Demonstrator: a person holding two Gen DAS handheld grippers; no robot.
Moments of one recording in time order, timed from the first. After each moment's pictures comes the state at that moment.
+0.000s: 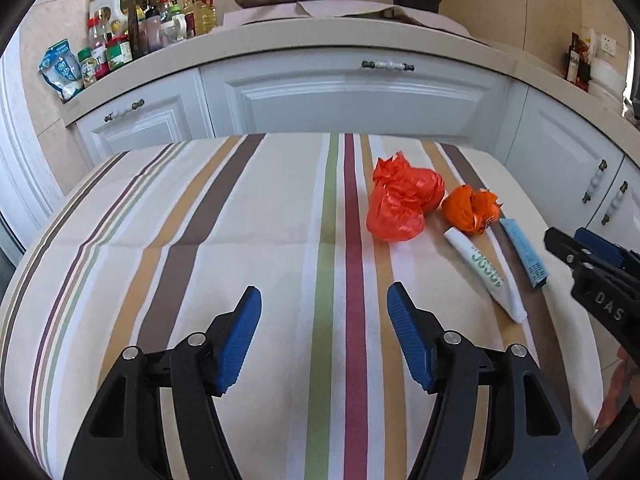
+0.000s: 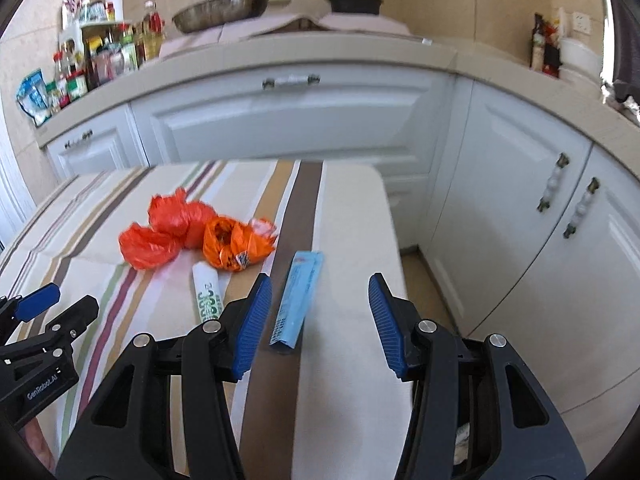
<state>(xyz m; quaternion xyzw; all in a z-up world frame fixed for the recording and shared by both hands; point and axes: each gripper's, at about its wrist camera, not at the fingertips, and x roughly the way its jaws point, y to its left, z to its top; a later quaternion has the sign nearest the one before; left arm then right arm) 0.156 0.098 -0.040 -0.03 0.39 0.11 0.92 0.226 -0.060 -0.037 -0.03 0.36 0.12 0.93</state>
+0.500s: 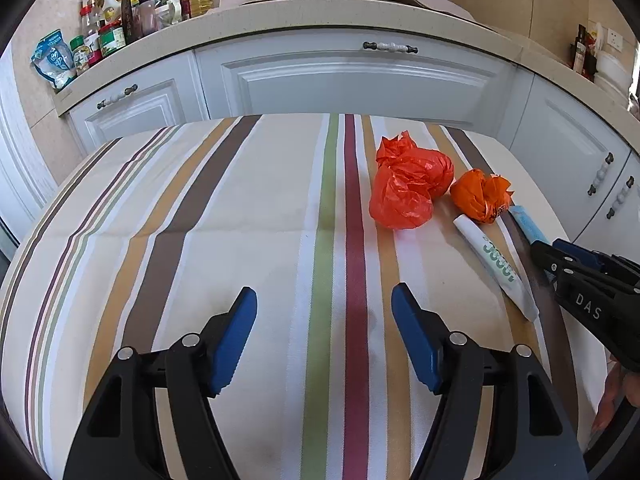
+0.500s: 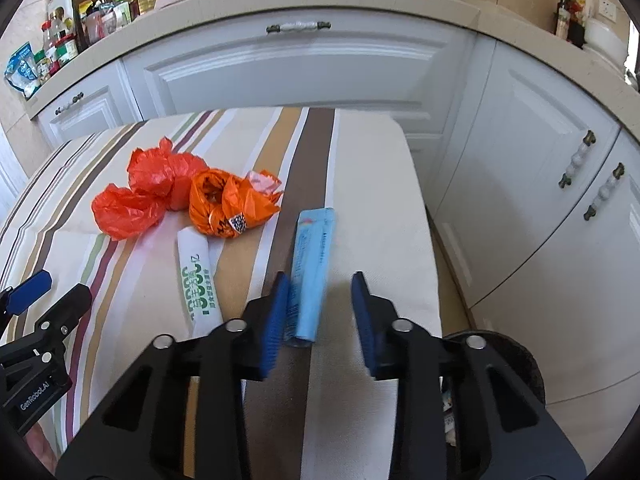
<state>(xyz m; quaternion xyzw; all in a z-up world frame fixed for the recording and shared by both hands) 0.166 0.099 -0.051 -0.04 0.41 0.10 0.90 0.248 -0.047 -0.058 -0.05 0.43 0.12 0.89</state>
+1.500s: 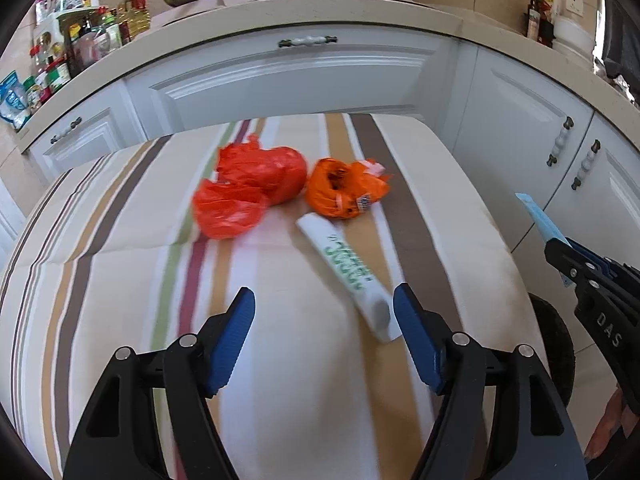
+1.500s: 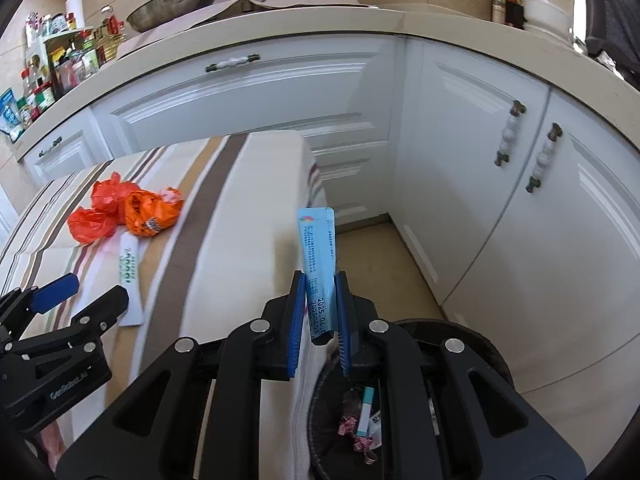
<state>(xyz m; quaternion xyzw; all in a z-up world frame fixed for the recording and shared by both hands) 0.194 0.002 -0.050 -0.01 0.42 0.05 0.90 0.220 -0.151 -0.048 0.00 0.38 0.07 0.92</state>
